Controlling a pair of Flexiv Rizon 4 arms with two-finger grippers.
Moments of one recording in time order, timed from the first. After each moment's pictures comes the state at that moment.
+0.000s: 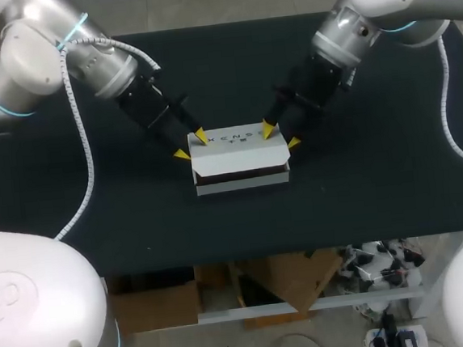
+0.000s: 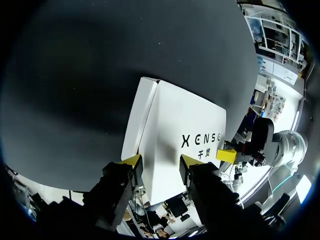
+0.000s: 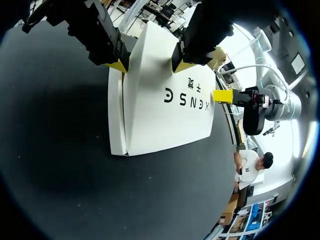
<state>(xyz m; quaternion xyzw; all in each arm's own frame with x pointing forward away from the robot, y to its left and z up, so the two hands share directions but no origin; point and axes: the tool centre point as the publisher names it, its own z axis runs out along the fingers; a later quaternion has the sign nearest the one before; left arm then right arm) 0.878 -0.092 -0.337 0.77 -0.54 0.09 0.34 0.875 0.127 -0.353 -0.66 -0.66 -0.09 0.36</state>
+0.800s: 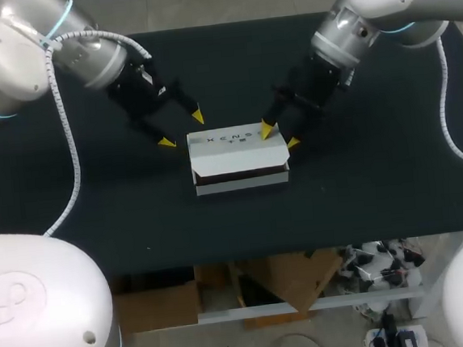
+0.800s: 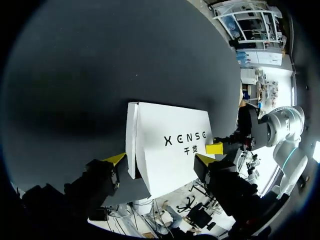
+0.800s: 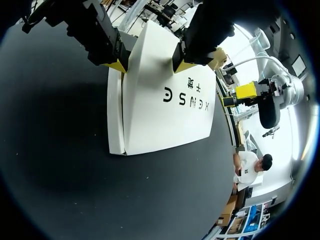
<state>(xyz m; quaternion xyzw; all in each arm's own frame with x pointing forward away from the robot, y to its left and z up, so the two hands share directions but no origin) 0.894 -0.078 -0.300 0.73 -0.62 0.18 0.24 0.876 0.129 -0.354 -0.65 -0.66 -0.10 0.36</state>
